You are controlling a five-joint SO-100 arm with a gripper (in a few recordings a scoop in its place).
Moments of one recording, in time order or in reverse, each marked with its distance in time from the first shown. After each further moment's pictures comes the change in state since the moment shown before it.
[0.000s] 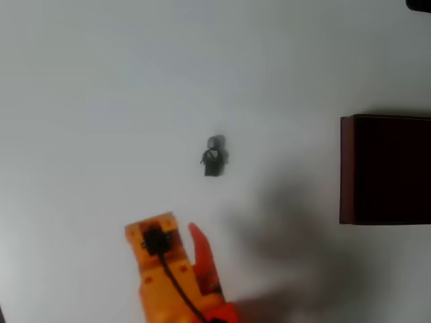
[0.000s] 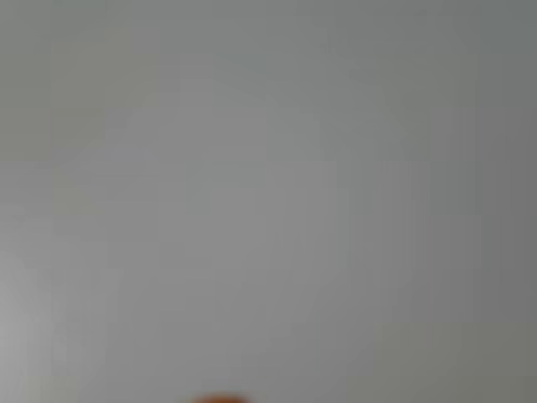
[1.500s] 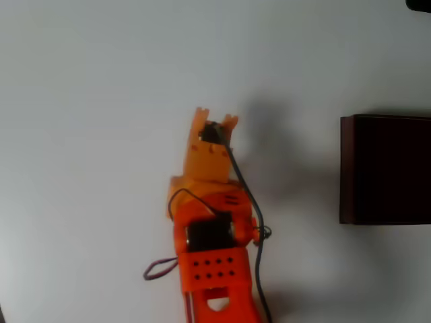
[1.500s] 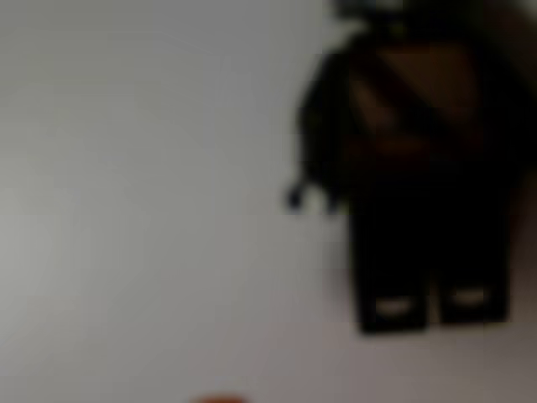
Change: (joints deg) arm 16.9 -65.1 -15.8 -29.7 9.8
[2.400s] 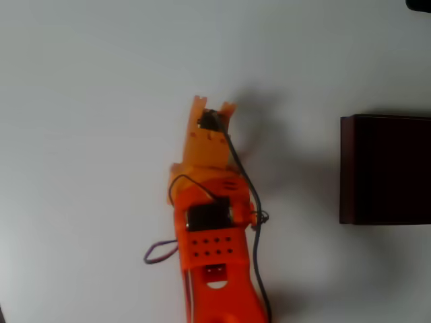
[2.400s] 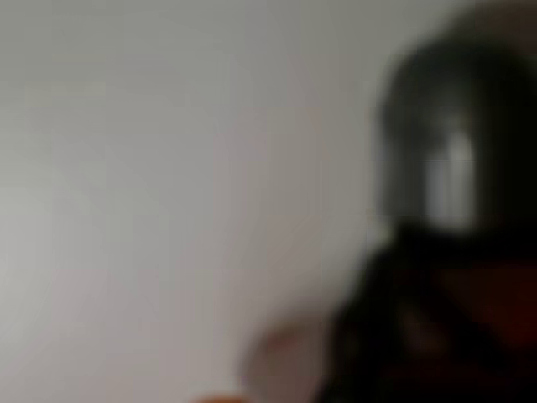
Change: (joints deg) arm 0.3 -10.0 -2.4 -7.5 -0.7
